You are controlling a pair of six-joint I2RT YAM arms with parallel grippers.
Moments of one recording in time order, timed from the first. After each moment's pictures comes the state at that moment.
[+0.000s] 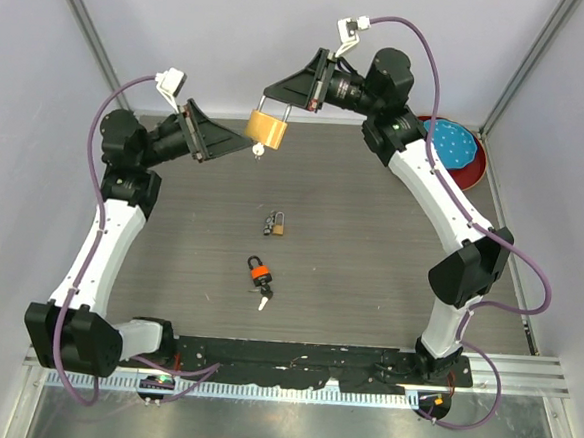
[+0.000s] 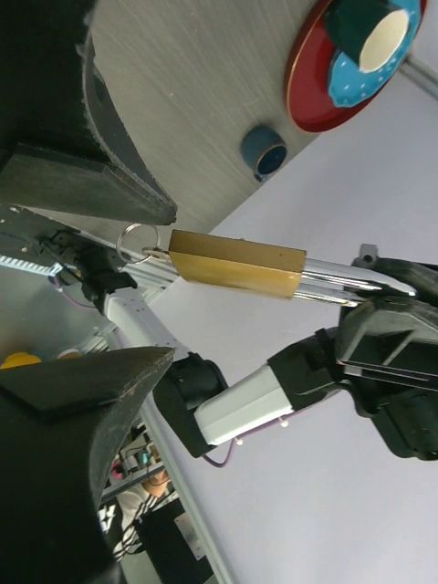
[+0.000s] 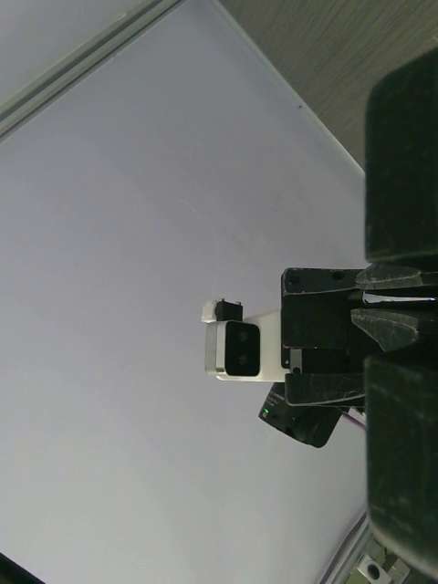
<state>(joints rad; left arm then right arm) -0.09 1.22 1.18 0.34 1.05 -1.12 0.51 1.83 1.99 0.09 -0.82 0.94</state>
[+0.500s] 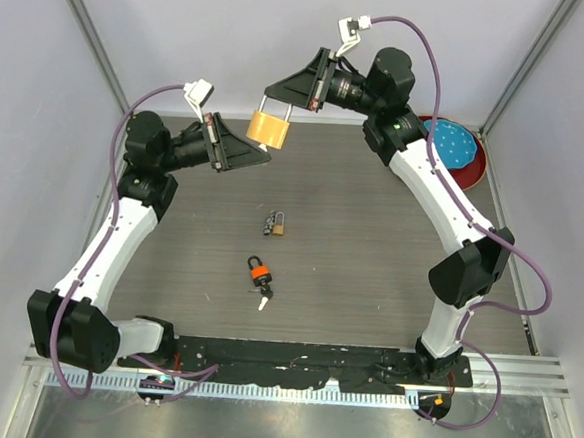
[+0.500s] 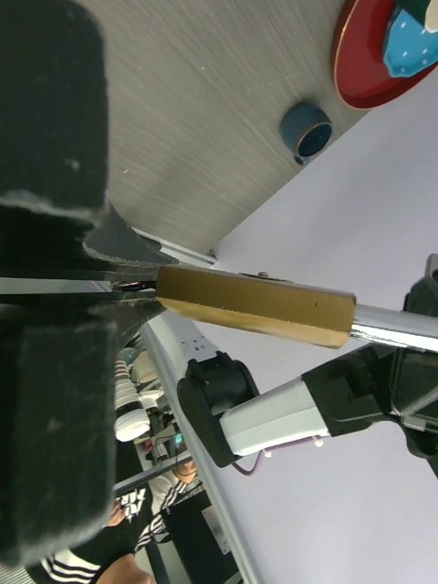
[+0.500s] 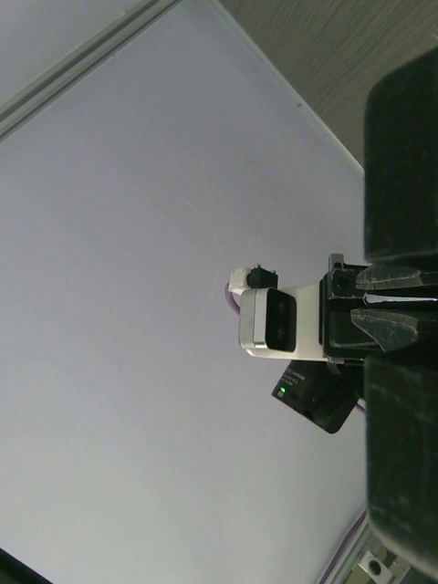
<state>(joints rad) -0.20 1.24 1.16 0.27 1.05 -1.07 0.51 1.83 1.99 0.09 -0.83 0.95</state>
